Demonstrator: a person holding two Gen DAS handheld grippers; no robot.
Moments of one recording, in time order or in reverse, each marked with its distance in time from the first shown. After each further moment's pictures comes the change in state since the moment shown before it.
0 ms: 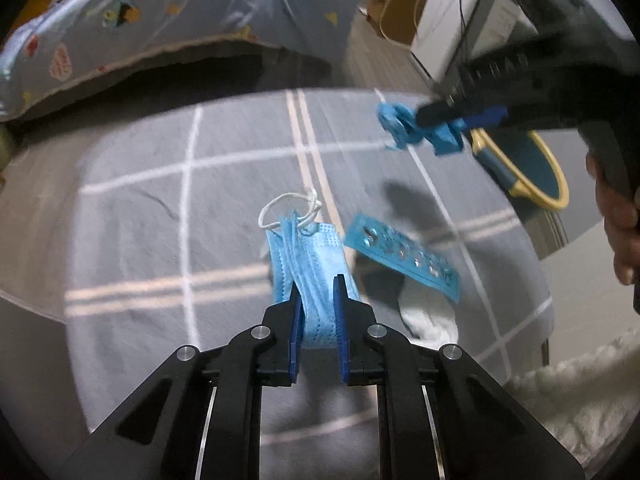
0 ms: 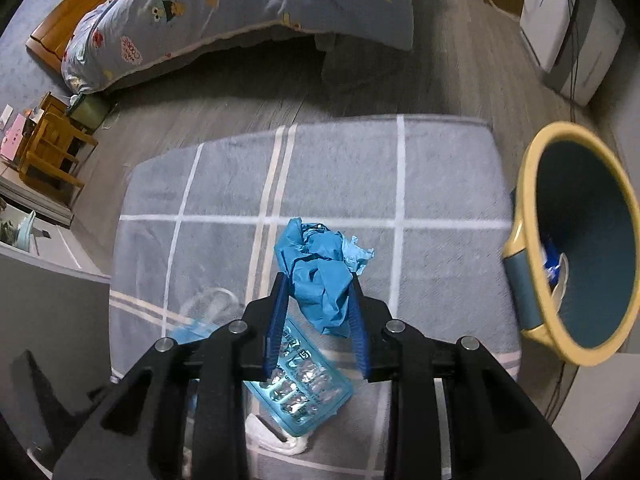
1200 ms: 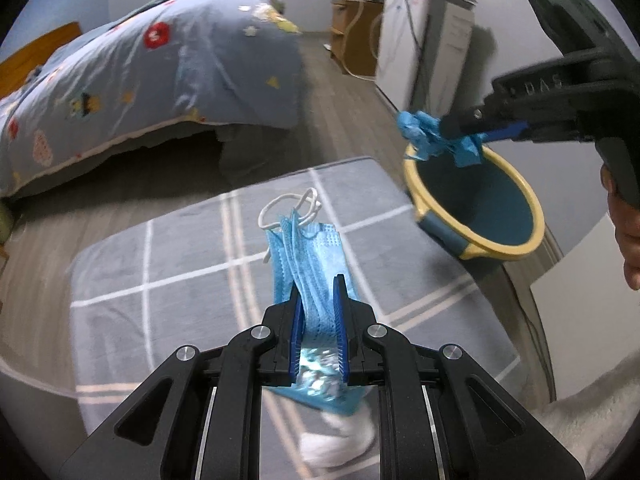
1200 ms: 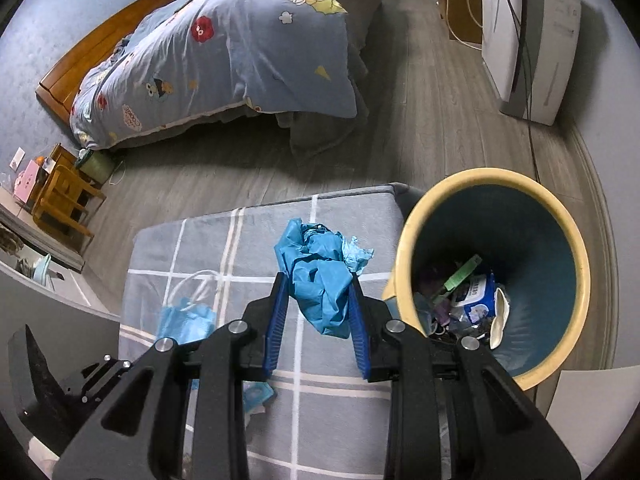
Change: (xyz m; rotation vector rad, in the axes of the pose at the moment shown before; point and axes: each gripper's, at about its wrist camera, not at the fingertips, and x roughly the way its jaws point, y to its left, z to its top) left arm -0.006 -0.097 0.064 0.159 -0.128 0.009; right arm -0.092 -0.097 0.007 0.057 -0.188 0.029
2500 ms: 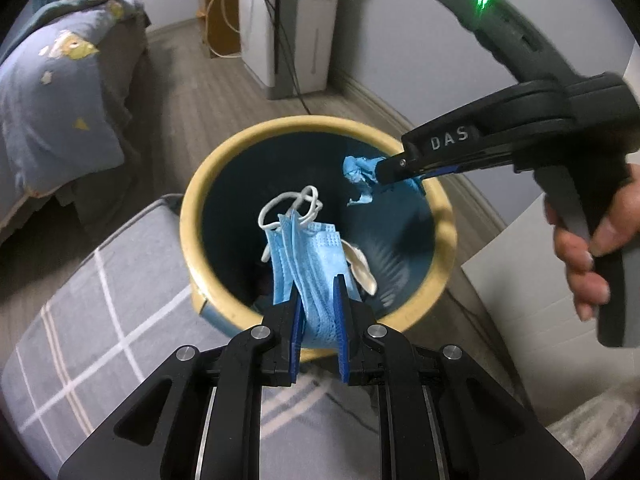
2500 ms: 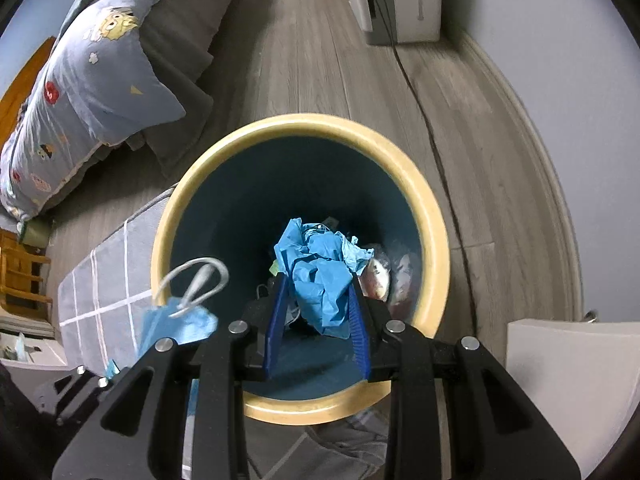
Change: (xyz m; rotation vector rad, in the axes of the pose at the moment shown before) left arm 0.109 -0.174 0.076 0.279 0.117 -0.255; right arm 0.013 -0.214 -0.011 0.323 0.101 -0.165
